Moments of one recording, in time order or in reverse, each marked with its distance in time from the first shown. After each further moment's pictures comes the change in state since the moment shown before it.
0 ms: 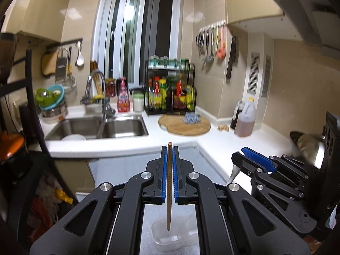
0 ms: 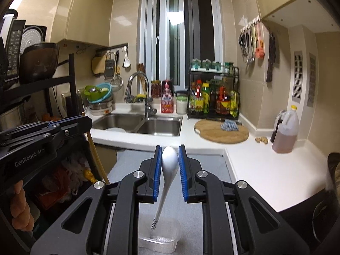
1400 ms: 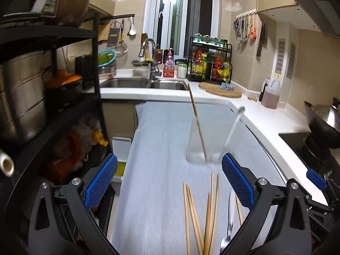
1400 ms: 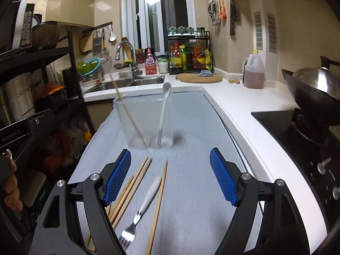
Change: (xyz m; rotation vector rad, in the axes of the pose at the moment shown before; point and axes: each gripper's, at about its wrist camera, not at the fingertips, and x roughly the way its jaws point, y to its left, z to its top) left arm -0.165 0.005 -0.176 -0.134 0.094 0.257; right arm -0.186 0.028 -0.197 0.093 0.126 -0.107
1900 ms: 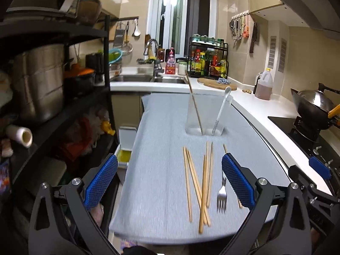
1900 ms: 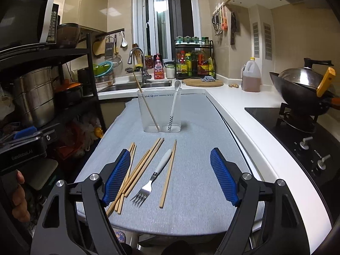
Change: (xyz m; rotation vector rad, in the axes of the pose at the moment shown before) left arm -0.088 0.007 -0.074 -0.003 -0.005 0.014; right arm -0.094 0.012 -0.059 -0.023 -0.057 0.025
